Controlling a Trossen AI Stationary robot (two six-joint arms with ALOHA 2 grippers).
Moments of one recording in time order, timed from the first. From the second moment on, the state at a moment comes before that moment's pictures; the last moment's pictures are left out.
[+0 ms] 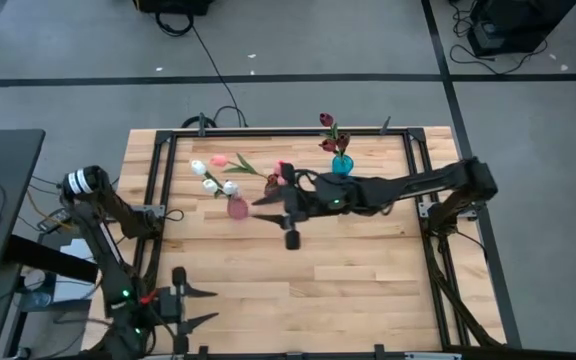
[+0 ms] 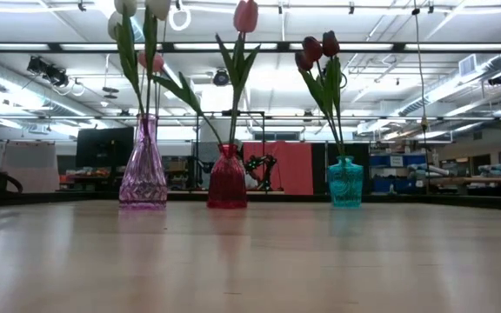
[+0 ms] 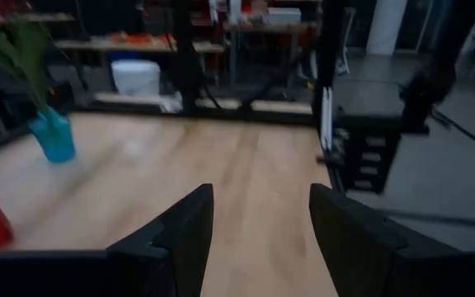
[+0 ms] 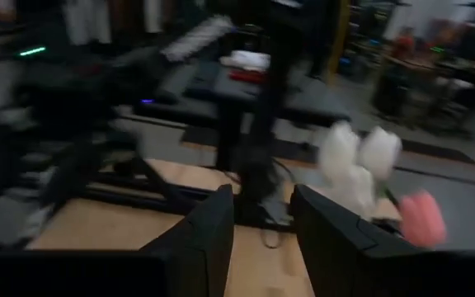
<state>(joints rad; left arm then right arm) -1.21 1.47 0.83 0.14 -1.32 -0.57 0.12 1.68 1.44 0.12 0.08 -0.14</state>
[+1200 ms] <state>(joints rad) -1.14 0.78 0.83 -0.82 -1.41 -0.85 -0.17 0.78 0.58 0.22 -0.04 0.07</state>
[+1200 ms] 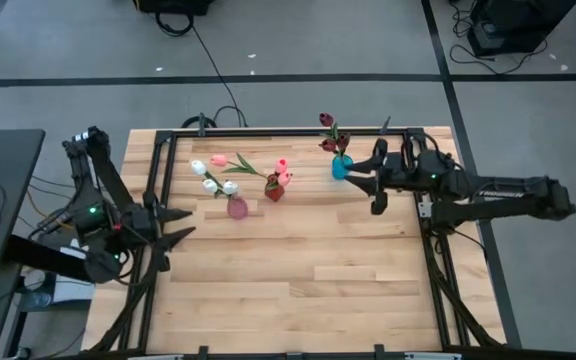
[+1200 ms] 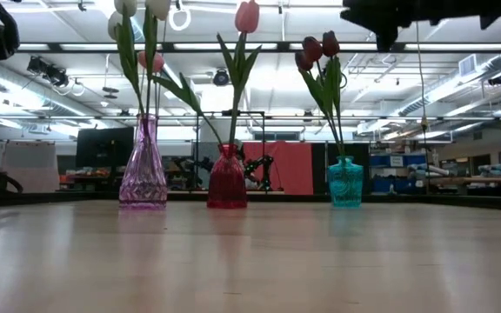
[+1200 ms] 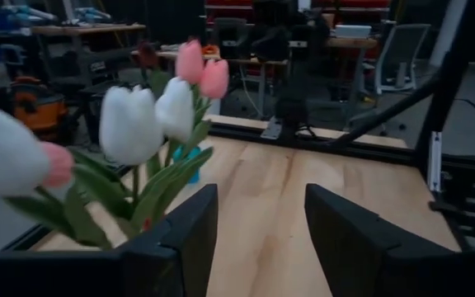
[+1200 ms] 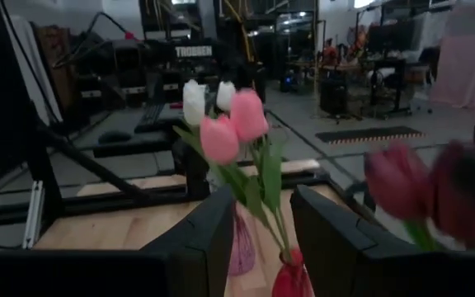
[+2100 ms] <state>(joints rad) -1.16 0.58 0.49 -0.78 -1.49 -1.11 -0.41 0.80 0.37 0.49 -0.44 0.16</state>
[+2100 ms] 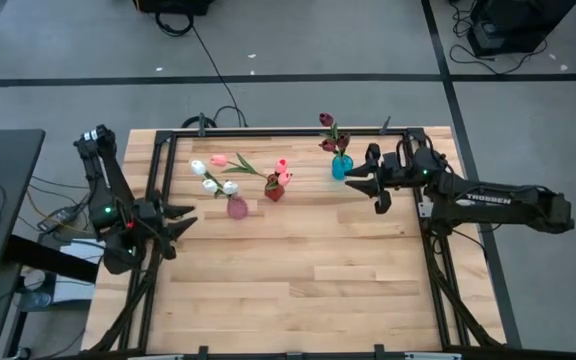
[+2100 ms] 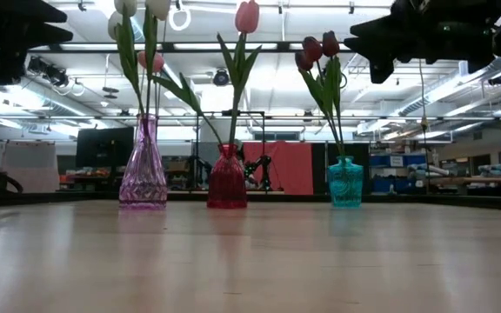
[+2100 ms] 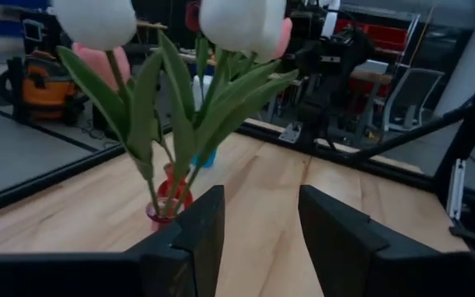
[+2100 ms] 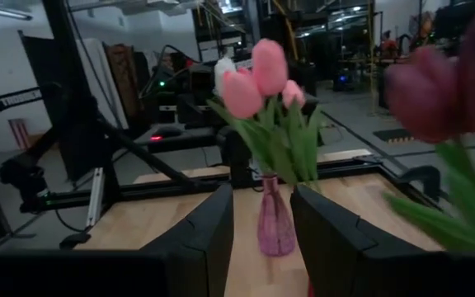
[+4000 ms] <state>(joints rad) -1.04 0.29 0.29 0.30 -0.75 0.20 -0.21 0.96 0.66 0.17 -0.03 0.22</state>
